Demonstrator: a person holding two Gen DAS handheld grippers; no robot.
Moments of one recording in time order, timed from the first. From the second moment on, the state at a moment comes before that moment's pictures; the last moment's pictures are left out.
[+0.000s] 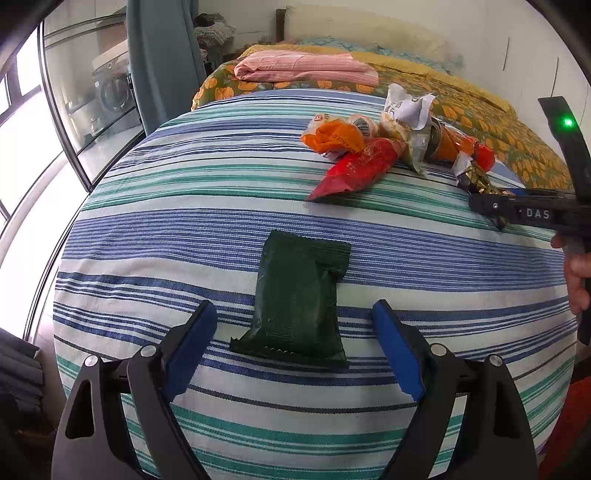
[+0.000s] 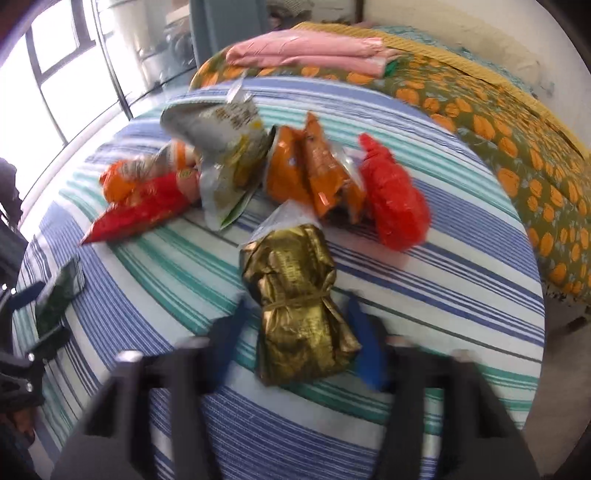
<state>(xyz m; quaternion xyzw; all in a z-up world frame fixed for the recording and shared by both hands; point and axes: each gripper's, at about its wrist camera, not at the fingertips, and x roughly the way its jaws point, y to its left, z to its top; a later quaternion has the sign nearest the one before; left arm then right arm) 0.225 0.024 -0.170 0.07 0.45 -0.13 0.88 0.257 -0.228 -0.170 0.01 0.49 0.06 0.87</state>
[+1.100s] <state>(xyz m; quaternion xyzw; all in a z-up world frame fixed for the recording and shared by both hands) 0.218 0.028 -0.159 0.06 0.45 -0.17 0.87 0.143 -0.249 -0.154 0.00 0.51 0.11 0.85</state>
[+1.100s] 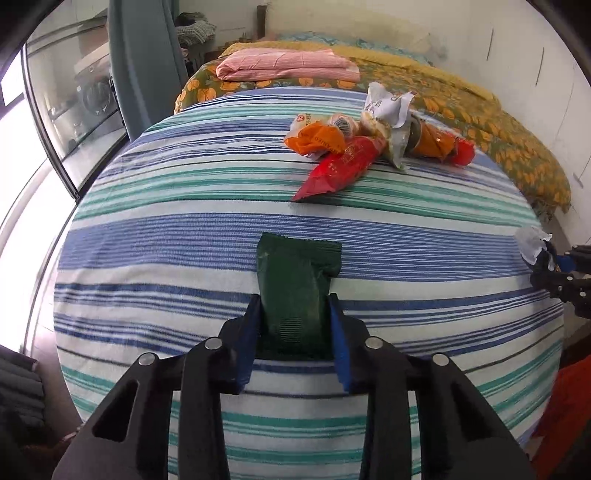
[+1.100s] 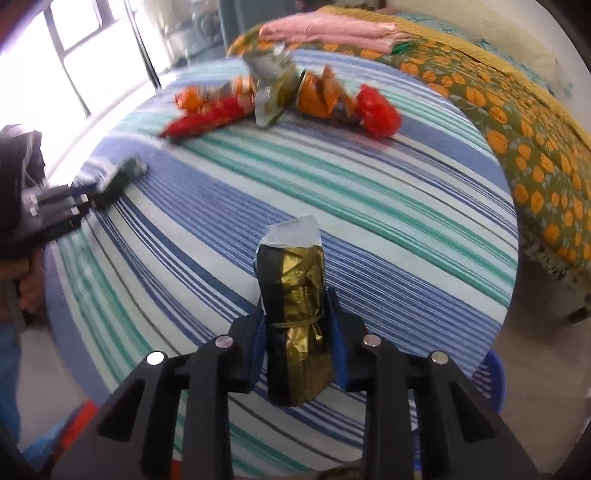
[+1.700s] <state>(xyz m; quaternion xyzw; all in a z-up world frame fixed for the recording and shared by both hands) 0.114 -0.189 -0.117 0.03 0.43 -0.38 0.82 0.057 -0.431 -0.147 0.14 0.47 0.02 0.87</state>
